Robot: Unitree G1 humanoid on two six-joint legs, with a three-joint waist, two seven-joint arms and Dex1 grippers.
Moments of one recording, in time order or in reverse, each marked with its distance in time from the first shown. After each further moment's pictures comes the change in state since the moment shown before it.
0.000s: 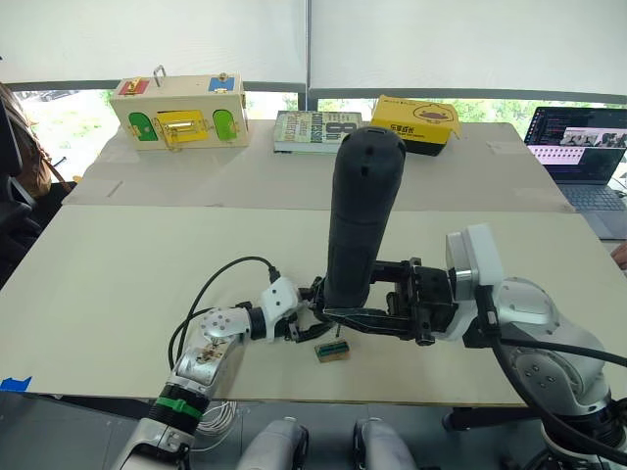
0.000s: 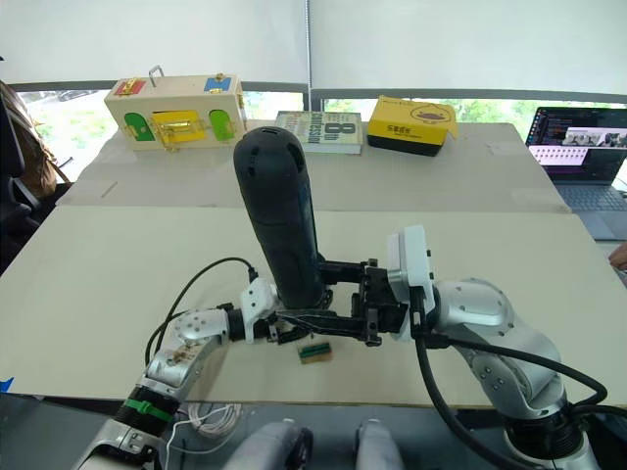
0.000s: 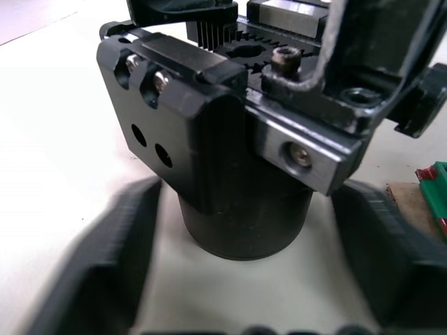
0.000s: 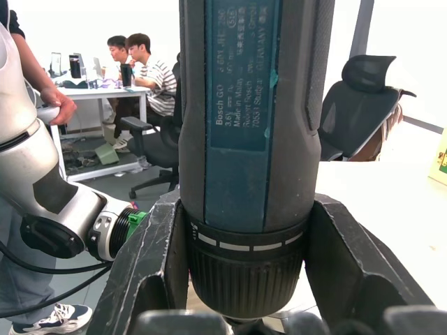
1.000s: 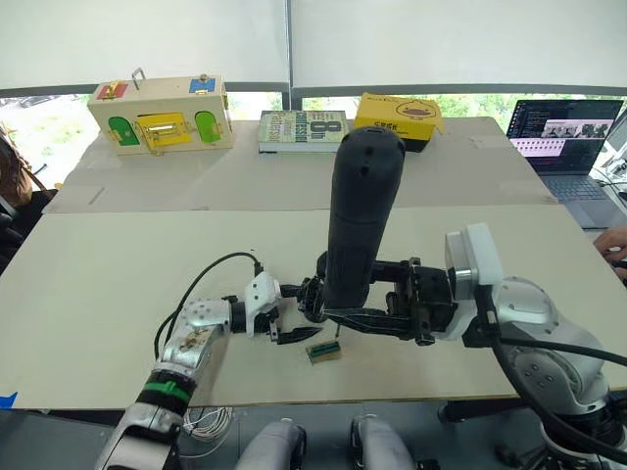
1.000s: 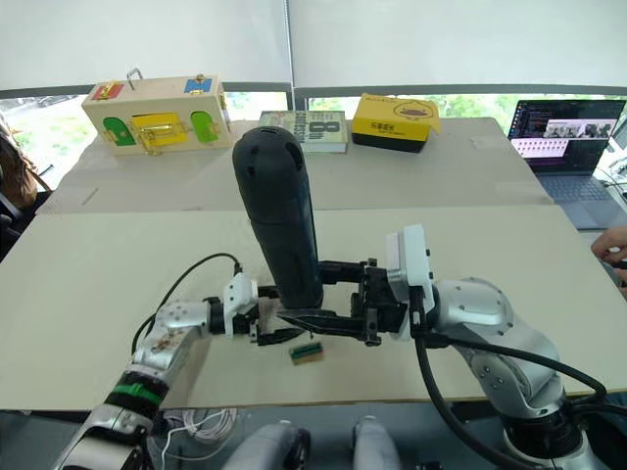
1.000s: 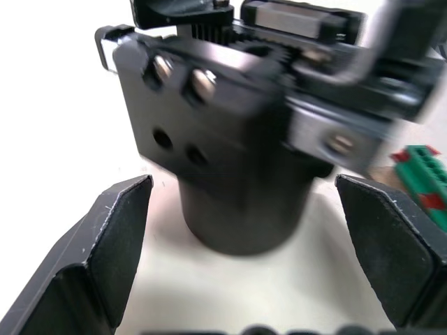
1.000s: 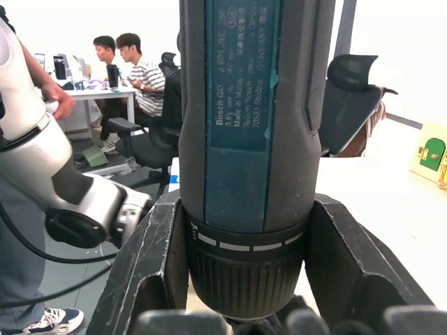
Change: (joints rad) left arm -0.036 0.067 0.069 0.113 -0.082 -0.073 -0.208; right arm 0.001 -0.001 0.001 0.002 0.006 0.000 0.004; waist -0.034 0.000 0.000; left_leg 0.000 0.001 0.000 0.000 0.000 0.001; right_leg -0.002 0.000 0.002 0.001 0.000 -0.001
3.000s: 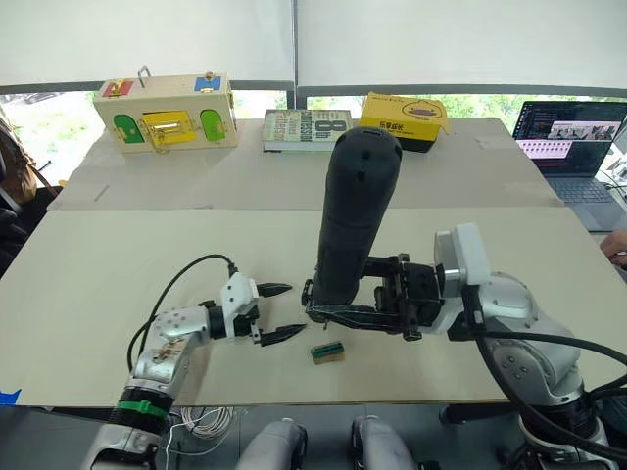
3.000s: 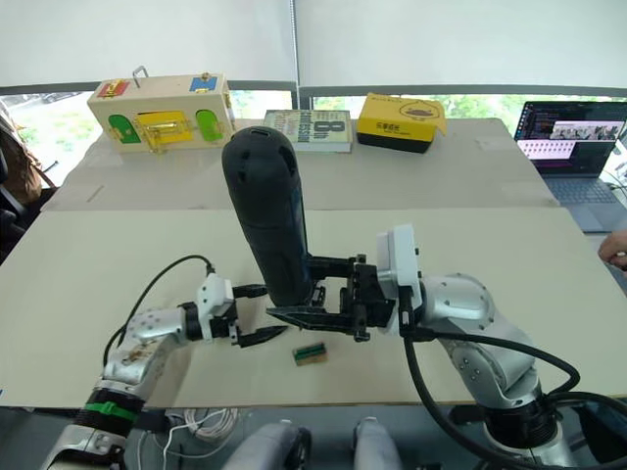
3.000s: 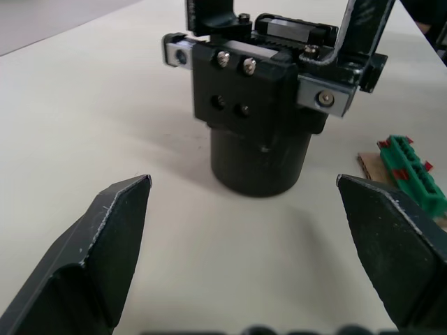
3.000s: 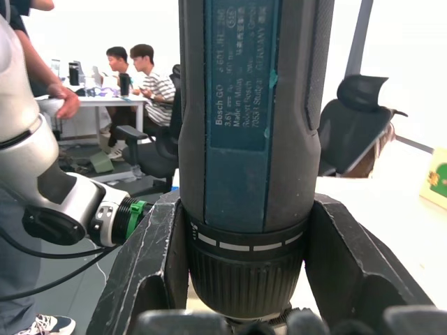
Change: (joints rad) left arm 0.055 0.045 0.035 -0.073 -0.066 0.018 0.035; right arm -0.039 0.076 0.038 0.057 -0.081 -0.061 0.047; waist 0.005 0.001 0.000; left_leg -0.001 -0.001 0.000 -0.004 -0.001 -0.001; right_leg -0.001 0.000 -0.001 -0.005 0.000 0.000
